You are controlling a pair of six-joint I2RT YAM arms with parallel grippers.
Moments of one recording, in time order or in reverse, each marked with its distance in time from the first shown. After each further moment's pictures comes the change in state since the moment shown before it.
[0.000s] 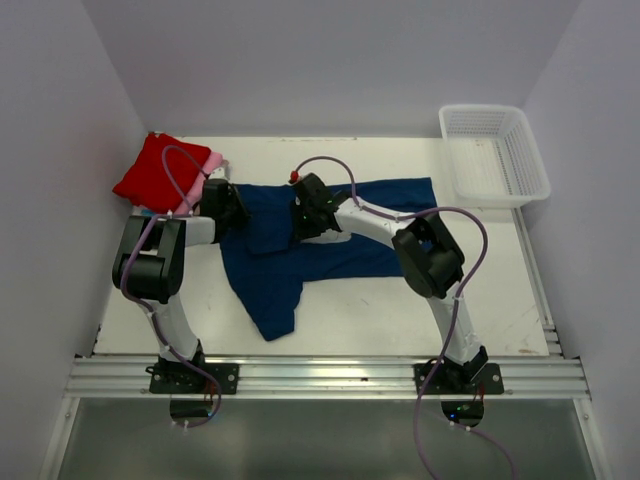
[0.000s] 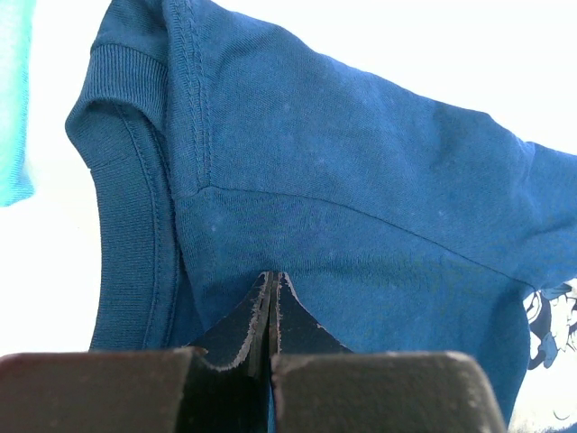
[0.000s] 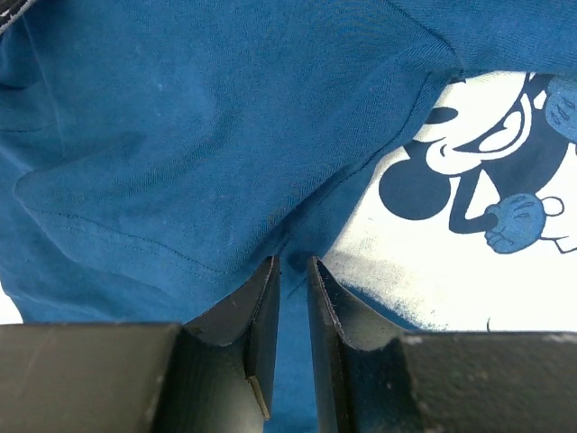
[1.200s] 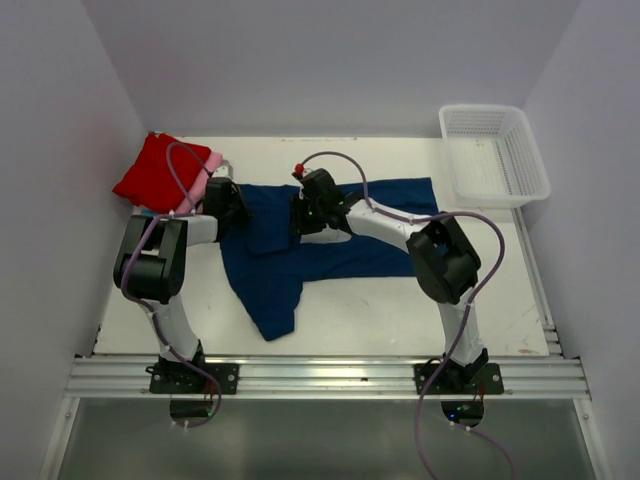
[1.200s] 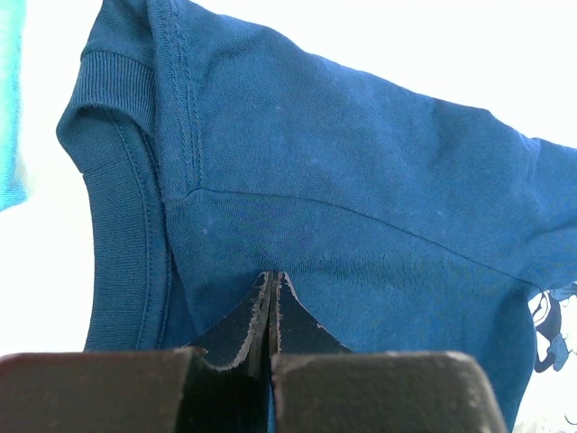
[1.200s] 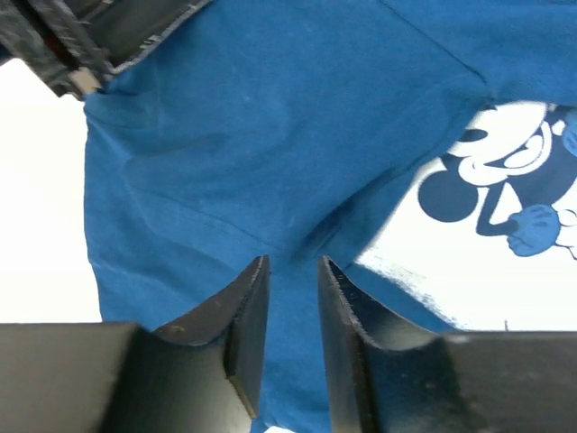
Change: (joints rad) left arm -0.020 0.000 0.019 -0.027 -0.033 0.025; right arm -0.020 -0.112 -0.123 0.158 -0.108 0.008
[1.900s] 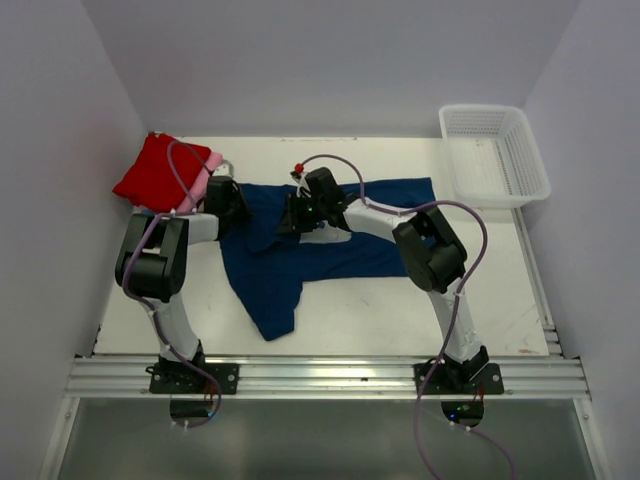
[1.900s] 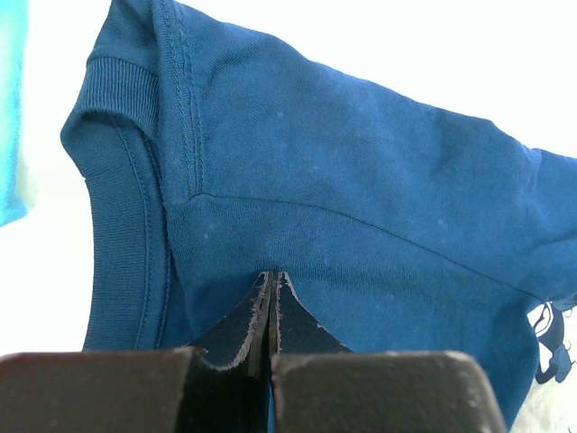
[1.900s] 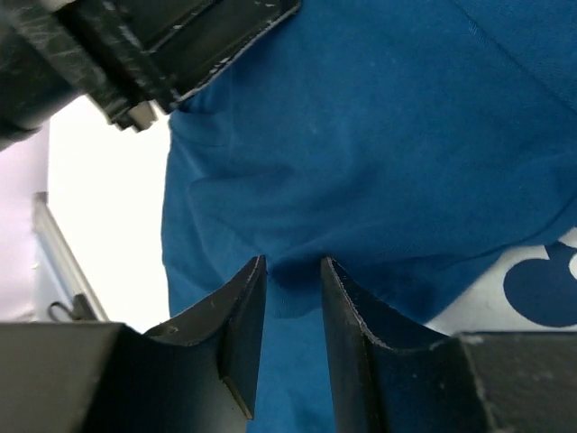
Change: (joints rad) left arm -0.004 0.016 0.023 -0.002 -0.015 0.002; right arm -0.057 0.126 0.027 0.194 -0.289 0.116
